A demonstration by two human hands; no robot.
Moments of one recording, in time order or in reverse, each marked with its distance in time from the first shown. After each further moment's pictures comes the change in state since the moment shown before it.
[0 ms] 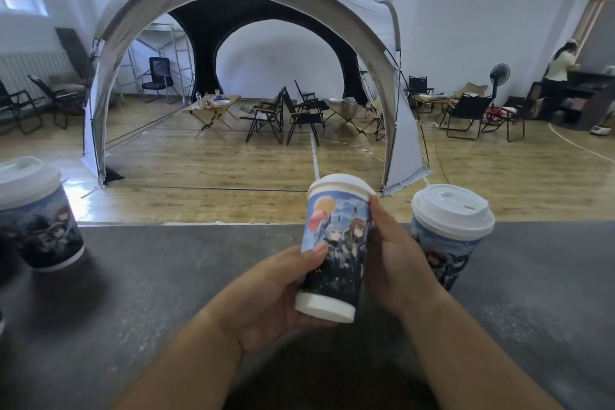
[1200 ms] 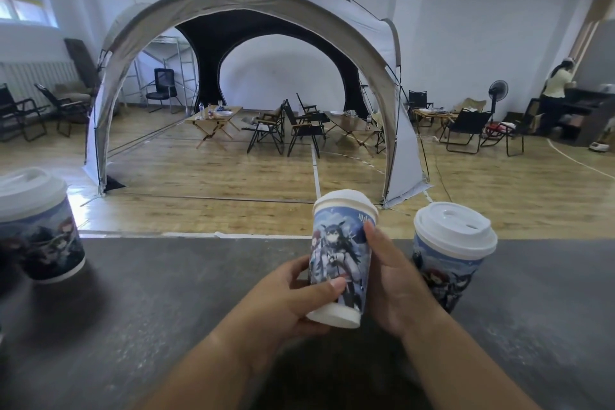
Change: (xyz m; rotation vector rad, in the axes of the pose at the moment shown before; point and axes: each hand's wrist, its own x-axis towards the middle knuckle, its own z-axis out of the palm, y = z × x) left_hand 0.009 -0.008 -0.001 0.226 0.220 0.055; right_hand 0.002 0.002 -0.002 0.030 0.022 0.108
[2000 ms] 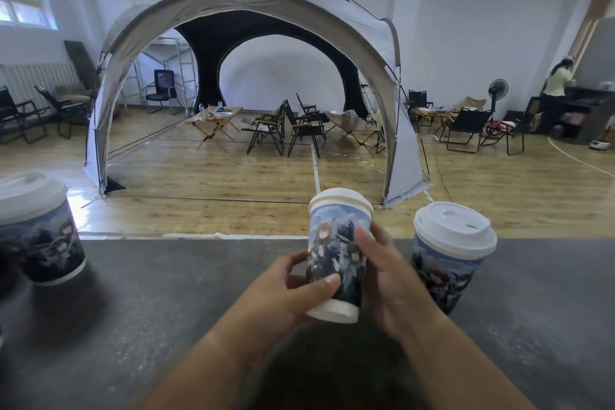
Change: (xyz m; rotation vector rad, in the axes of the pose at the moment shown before) left_hand 0.001 0.001 -0.006 0.125 0.061 0.038; right_hand -0.010 -0.004 0.011 -0.090 0.046 -0.066
